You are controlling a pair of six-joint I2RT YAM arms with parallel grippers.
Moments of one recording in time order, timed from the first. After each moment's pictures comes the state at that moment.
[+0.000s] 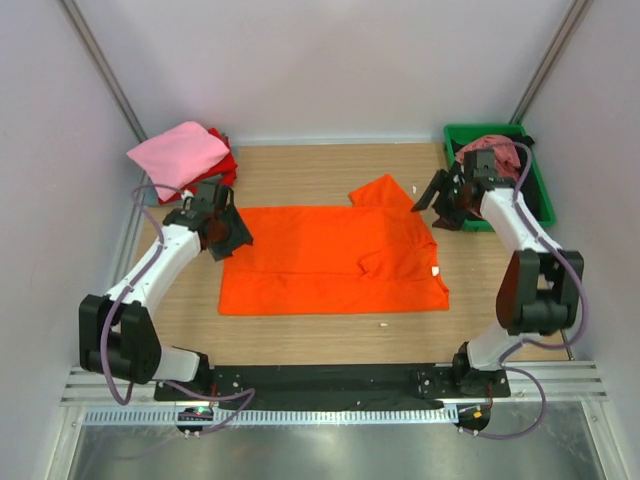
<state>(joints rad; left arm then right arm) -0.23 1.37 1.03 -0.71 -0.05 -0.73 -0.03 1.58 1.22 -0.66 -0.30 0.55</state>
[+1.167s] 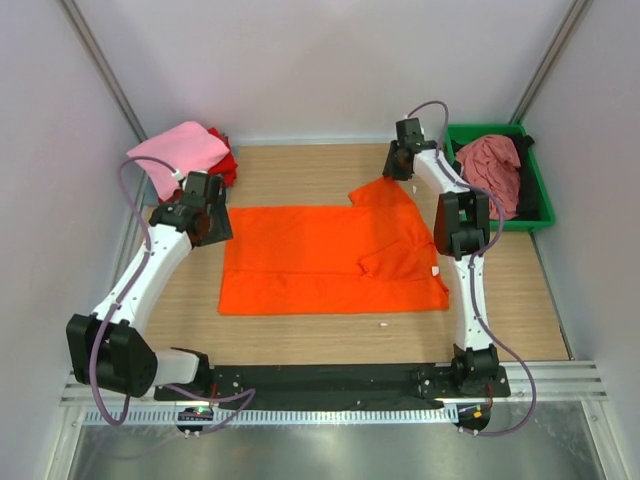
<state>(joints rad) -0.23 1.31 1.17 -0.85 -0.35 -0.41 0.17 2.53 2.23 -0.59 0.03 0.40</state>
